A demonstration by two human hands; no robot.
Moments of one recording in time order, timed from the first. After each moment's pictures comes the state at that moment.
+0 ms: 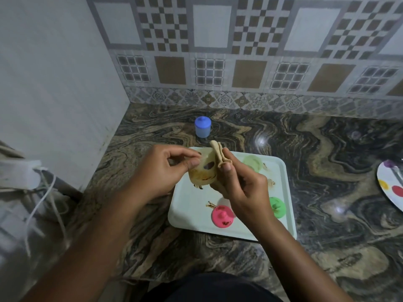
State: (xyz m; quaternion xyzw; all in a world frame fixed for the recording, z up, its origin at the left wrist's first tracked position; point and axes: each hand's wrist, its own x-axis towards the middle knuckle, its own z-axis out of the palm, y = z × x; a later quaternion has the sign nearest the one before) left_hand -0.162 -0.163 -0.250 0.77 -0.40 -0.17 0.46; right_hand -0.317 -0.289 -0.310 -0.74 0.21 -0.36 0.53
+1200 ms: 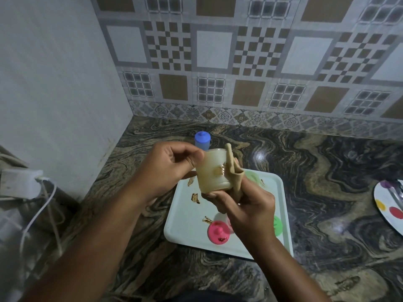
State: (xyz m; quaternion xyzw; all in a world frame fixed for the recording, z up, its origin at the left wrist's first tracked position) left_hand -0.171 -0.181 -0.214 0.67 -0.35 -0.25 0.60; right_hand -0.324 -0.293 -0.288 -0.78 0.16 -0.45 0.41
